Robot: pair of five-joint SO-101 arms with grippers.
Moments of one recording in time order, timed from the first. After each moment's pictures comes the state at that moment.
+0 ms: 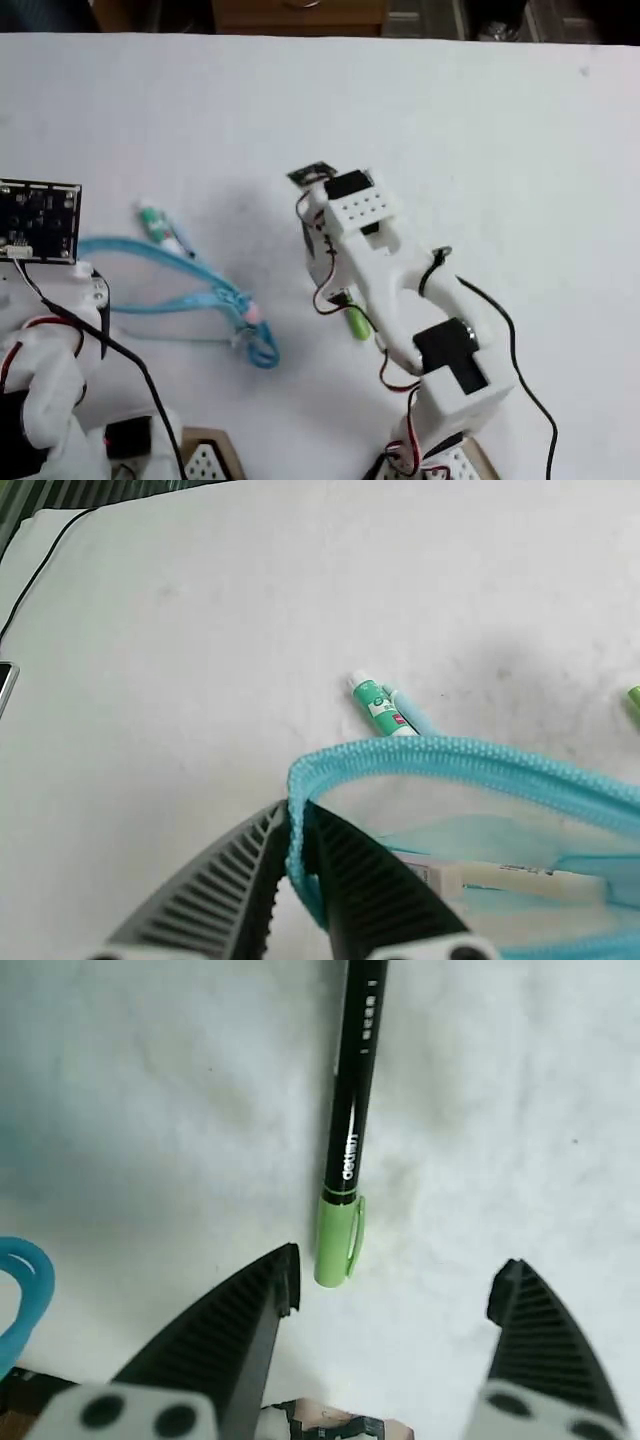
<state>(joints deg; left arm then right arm) -18.7 -58.0 20.2 97.9 -16.7 -26.5 8.8 11.3 88.3 5.4</state>
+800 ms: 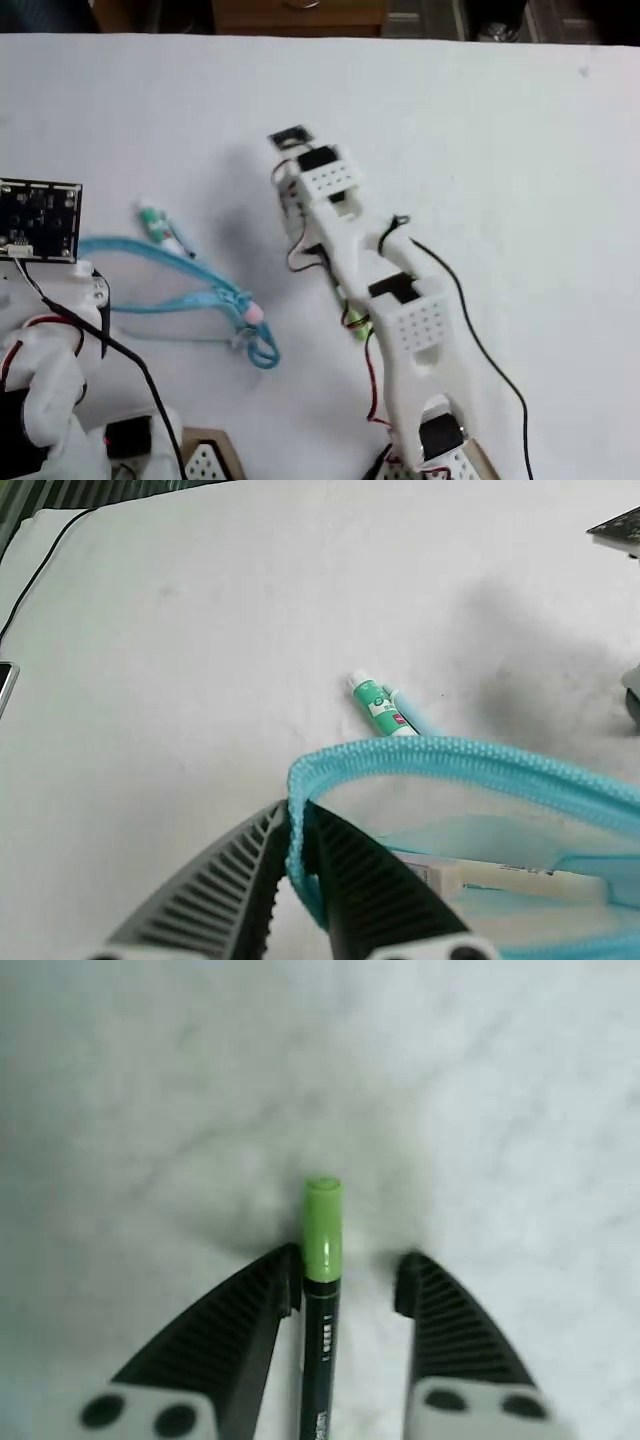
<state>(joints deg) -18.7 -58.0 20.2 97.9 -16.7 -27.8 42.6 -24.6 82.4 1.9</state>
